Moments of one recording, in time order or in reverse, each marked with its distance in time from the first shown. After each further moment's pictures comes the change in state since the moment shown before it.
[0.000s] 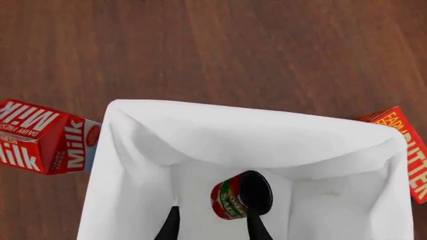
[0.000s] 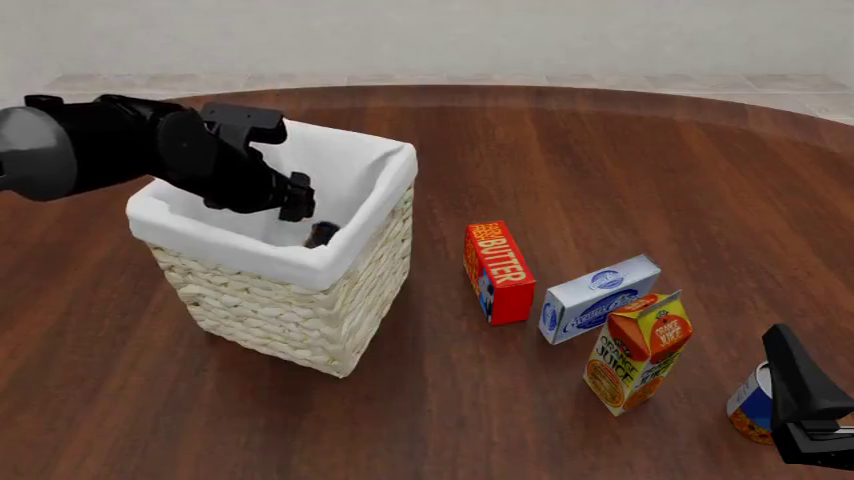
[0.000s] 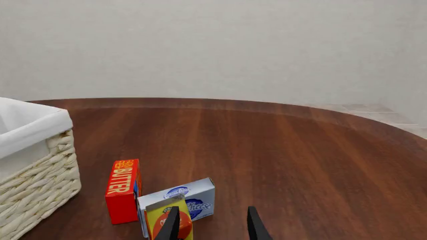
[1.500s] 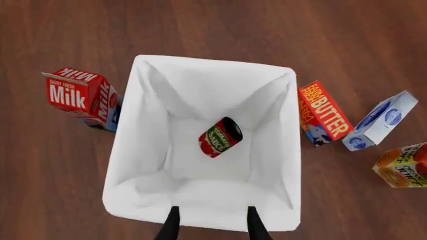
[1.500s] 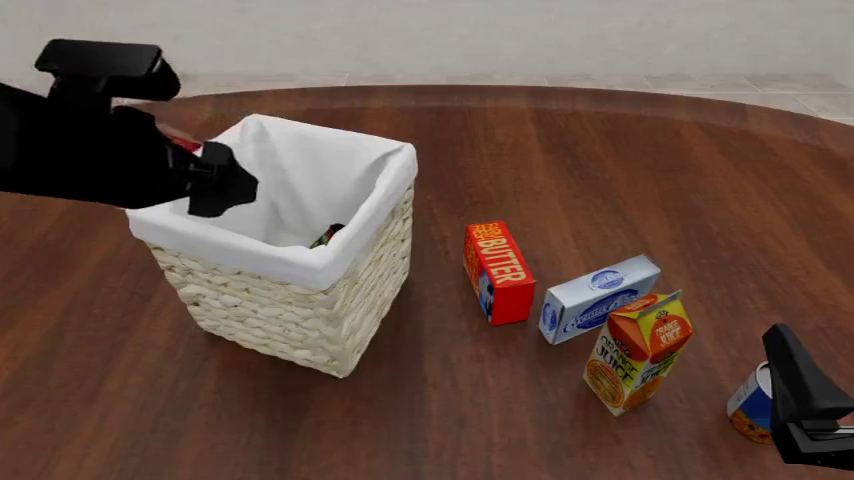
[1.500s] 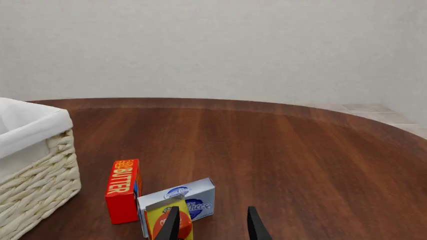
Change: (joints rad) left arm -0.066 -0.532 0.151 0.240 -0.054; right arm 0.000 0.000 0.000 0.000 0.000
